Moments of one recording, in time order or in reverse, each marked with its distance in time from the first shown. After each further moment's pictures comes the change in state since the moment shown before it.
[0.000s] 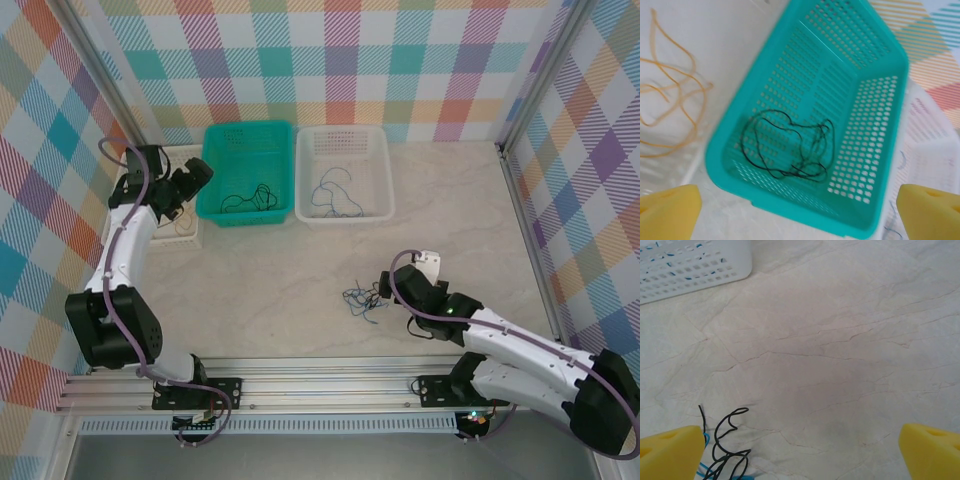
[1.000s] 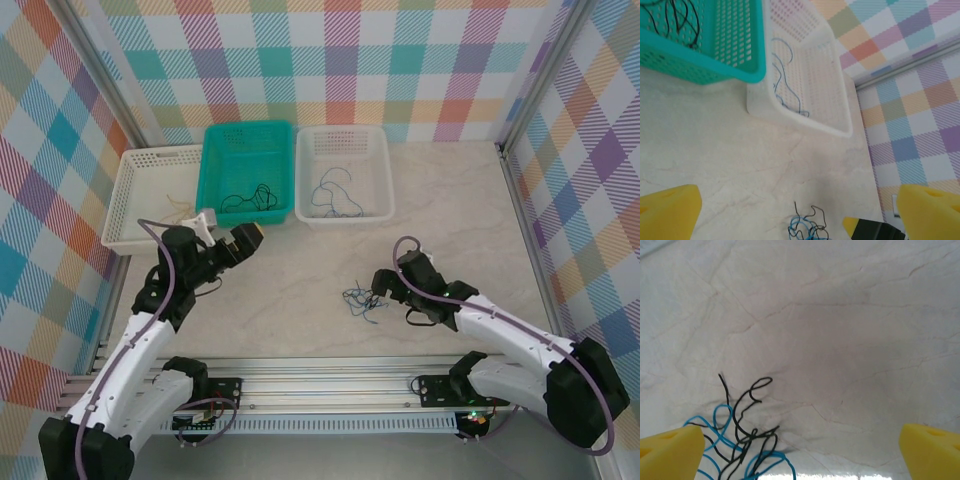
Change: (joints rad) left arm -0.391 -0.673 -0.690 0.359 0.103 -0.147; right arm -0.188 0.125 0.011 0.058 -0.409 -0.016
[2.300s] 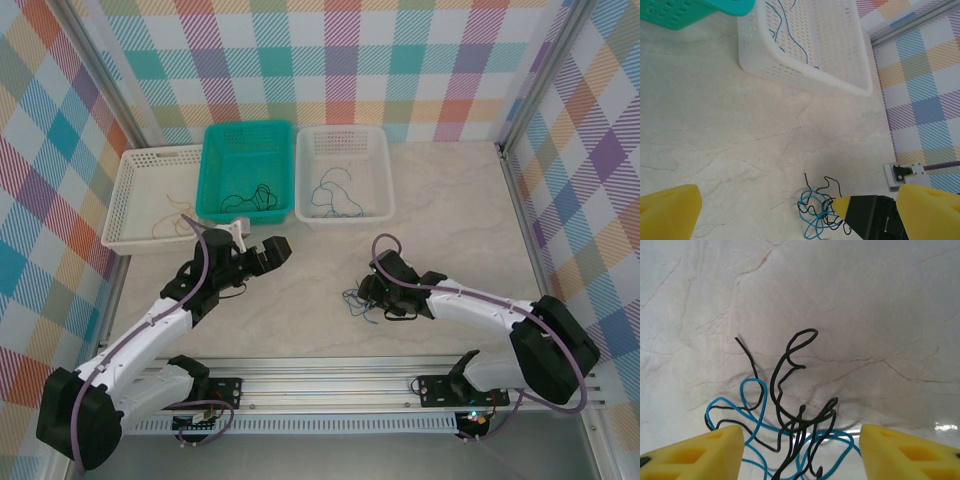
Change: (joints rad) left arm -0.199 0.173 -0.028 0.104 -0.087 0.005; right arm 0.098 0.259 0.082 0.068 -0.097 0.283
